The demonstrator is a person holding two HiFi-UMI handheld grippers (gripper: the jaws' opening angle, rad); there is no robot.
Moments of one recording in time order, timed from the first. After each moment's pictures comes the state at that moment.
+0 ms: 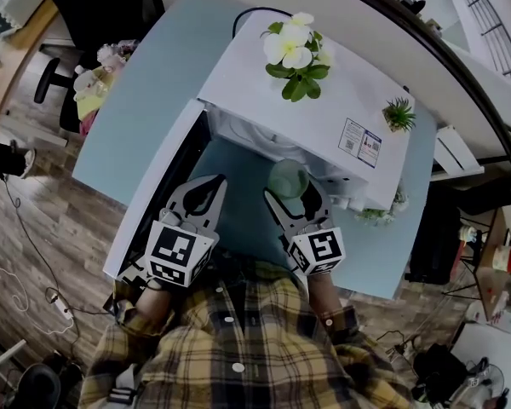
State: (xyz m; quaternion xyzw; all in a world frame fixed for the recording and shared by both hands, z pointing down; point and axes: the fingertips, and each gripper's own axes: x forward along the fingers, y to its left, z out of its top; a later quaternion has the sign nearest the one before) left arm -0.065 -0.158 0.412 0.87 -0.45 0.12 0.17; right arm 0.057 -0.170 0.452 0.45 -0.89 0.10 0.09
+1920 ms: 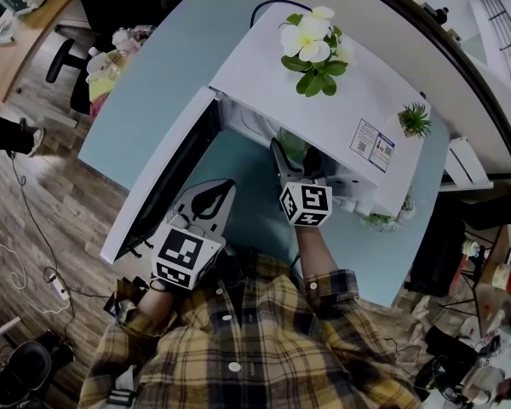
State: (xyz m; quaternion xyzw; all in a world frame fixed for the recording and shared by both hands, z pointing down) left arm -0.054 -0.136 0.425 0.86 -0.46 0.14 0.19; right arm 0.056 -0.264 0.504 0.52 -0.85 0.09 0.06
